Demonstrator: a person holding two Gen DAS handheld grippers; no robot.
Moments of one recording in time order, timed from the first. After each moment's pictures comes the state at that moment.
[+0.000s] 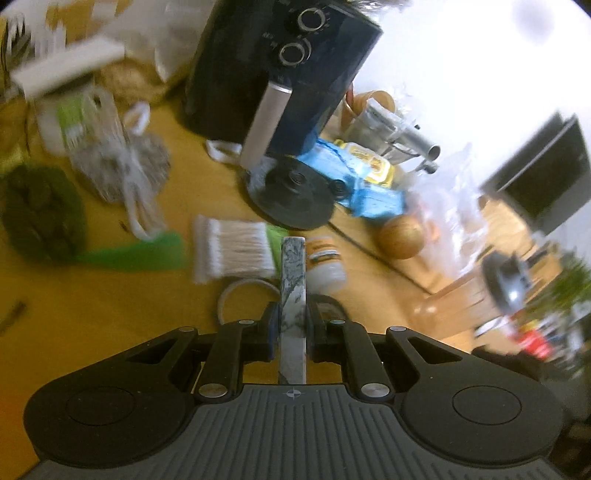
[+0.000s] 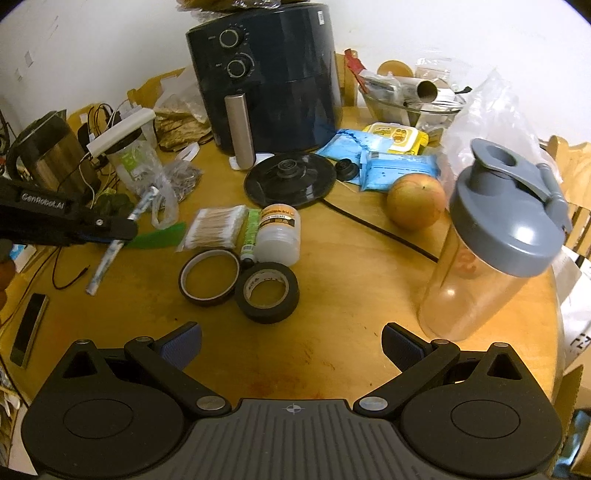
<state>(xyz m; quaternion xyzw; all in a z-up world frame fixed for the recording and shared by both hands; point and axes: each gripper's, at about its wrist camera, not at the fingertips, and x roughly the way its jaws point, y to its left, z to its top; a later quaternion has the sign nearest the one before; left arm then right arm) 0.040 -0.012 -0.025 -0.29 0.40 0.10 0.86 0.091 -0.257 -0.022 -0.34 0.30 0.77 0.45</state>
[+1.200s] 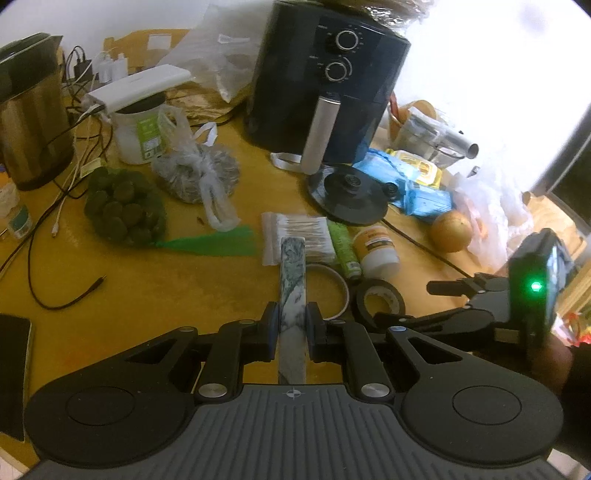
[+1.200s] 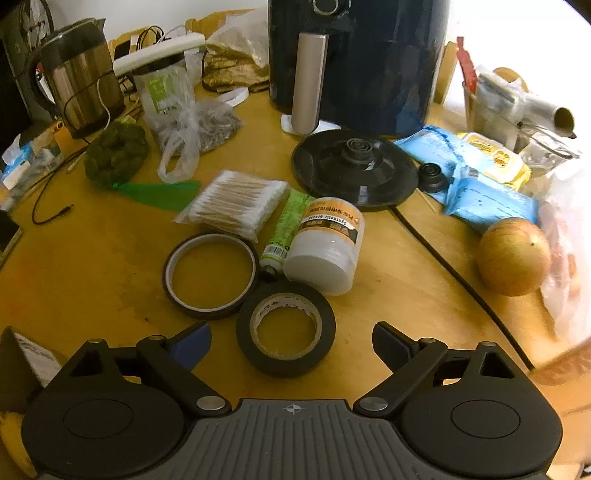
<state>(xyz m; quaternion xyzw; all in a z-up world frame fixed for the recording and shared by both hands) -0.013 -0.037 -0.017 -0.25 0.39 0.20 0.86 0.011 -0.186 -0.098 -0.43 0.21 0.80 0.37</state>
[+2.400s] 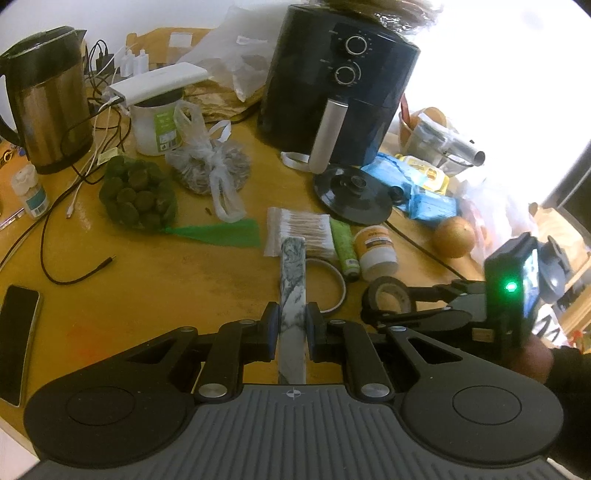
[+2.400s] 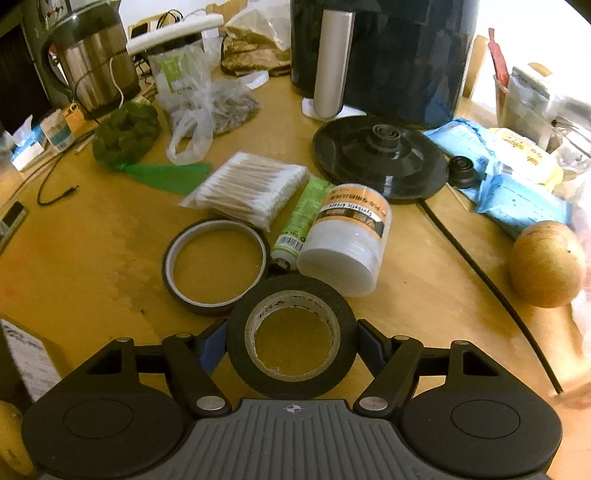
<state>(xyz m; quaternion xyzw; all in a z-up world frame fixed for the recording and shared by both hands) -0.017 -0.059 -0.008 -0.26 0.38 0.23 0.85 0.011 -0.182 -0.108 -0.43 0.22 0.81 0.33</state>
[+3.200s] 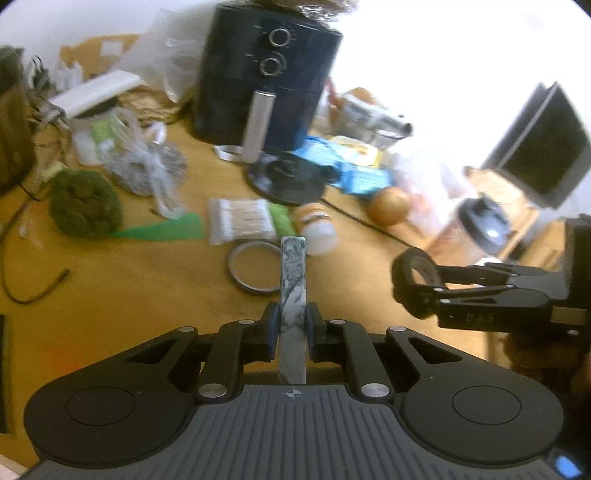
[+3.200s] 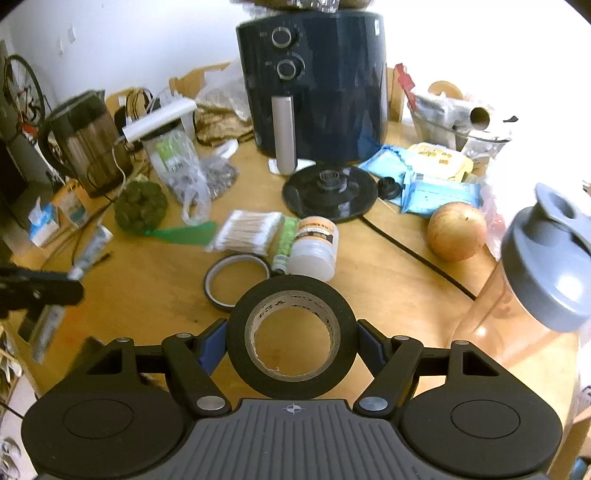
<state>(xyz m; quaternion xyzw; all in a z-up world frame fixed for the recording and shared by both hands) -0.038 -0.072 -0.001 -0.25 0.38 0.11 0.88 0.077 -0.259 -0.015 -0.33 0.27 0.81 0.41</state>
